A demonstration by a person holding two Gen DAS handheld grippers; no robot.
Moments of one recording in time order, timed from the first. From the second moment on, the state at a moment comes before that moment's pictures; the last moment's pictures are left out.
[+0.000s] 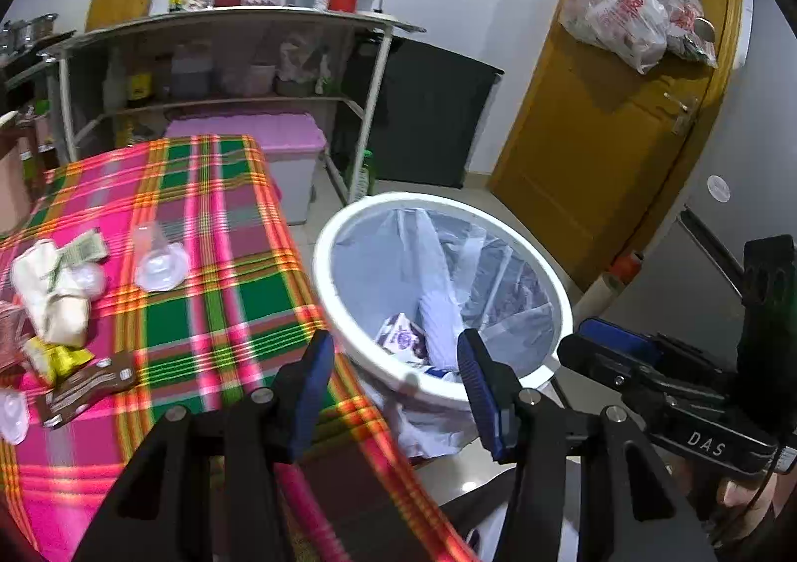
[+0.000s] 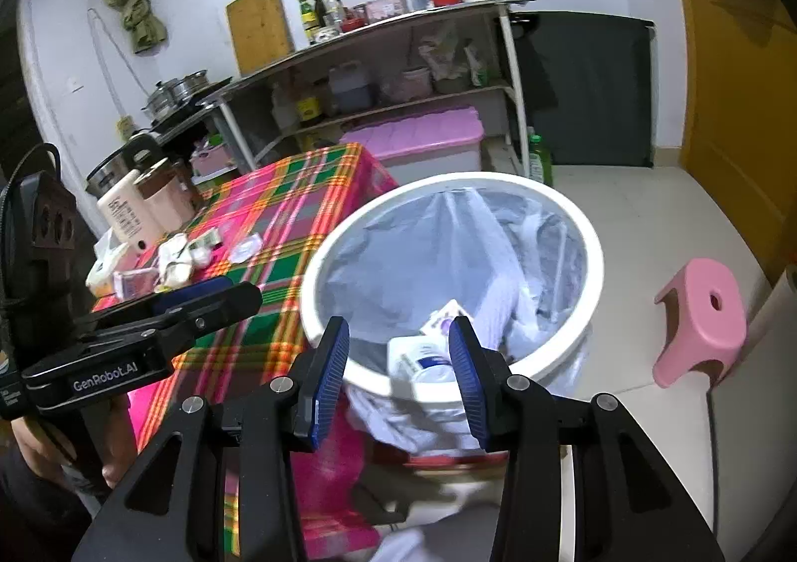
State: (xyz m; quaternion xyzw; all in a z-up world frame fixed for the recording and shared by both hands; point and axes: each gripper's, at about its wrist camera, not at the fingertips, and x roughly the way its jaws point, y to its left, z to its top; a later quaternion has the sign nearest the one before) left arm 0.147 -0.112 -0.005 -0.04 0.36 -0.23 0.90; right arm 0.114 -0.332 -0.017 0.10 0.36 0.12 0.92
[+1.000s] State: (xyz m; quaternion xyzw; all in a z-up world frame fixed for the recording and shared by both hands) left arm 0.100 -0.027 -0.011 -0.07 0.35 -0.14 0.93; right arm 0.098 -0.246 -0.011 0.03 0.37 0.19 0.91
